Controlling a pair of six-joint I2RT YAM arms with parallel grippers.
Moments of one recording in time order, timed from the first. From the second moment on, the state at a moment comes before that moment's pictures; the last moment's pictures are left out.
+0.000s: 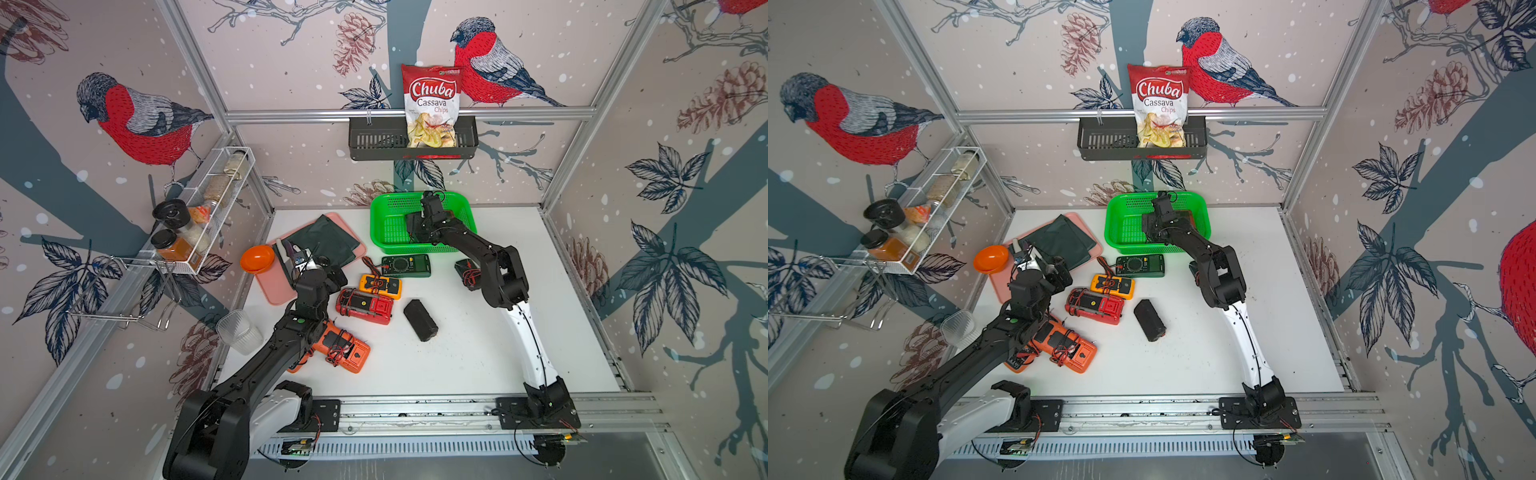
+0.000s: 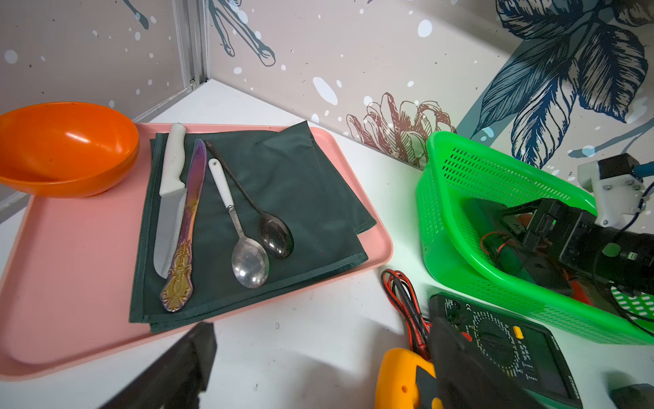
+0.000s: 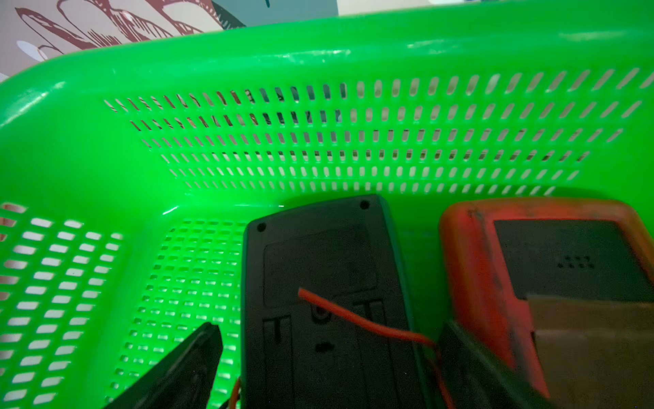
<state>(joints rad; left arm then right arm) -0.28 1.05 0.47 0.19 -0.34 -0.47 0.50 2.56 2.18 -0.28 0.12 0.27</state>
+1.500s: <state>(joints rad) -0.23 1.57 0.76 0.06 0.13 -0.42 0.77 1.85 1.31 -0.16 0.05 0.24</state>
